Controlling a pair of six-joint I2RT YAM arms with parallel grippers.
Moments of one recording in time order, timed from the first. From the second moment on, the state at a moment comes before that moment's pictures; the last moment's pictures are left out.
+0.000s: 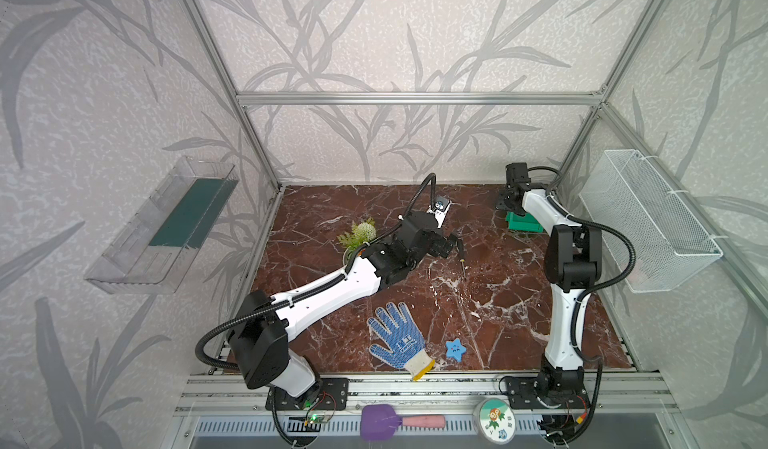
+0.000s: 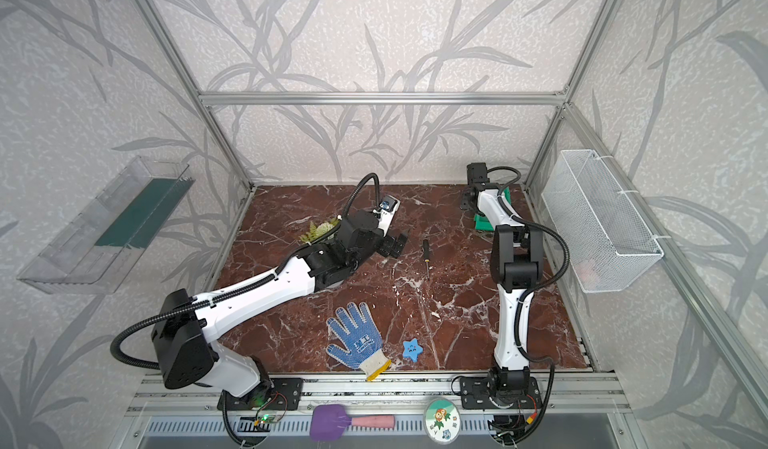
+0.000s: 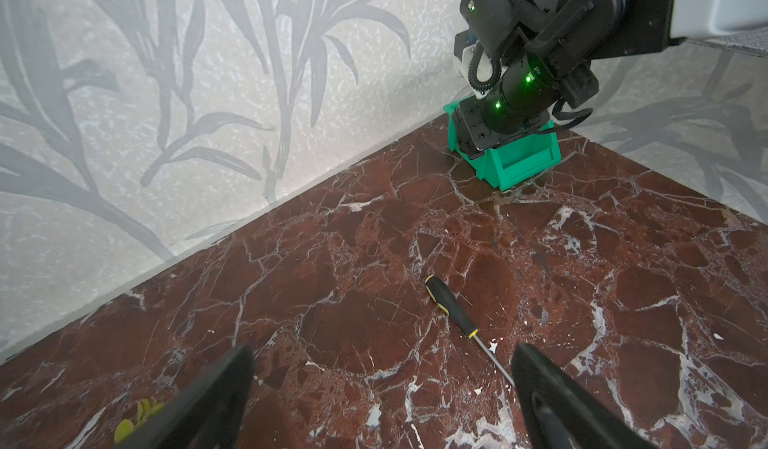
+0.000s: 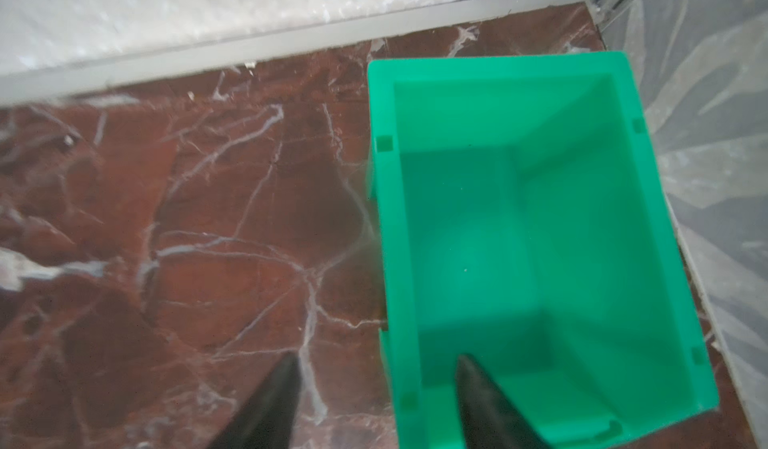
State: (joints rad) left arm -0.87 1.53 1.25 -0.13 -0.34 0.00; right arm 0.03 2.25 1.90 -0.61 0.22 0.21
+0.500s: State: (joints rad) left arm -0.87 1.48 1.14 -0.19 -0.33 -0.17; right arm 0.06 2.13 1.74 -0.69 0.14 0.21
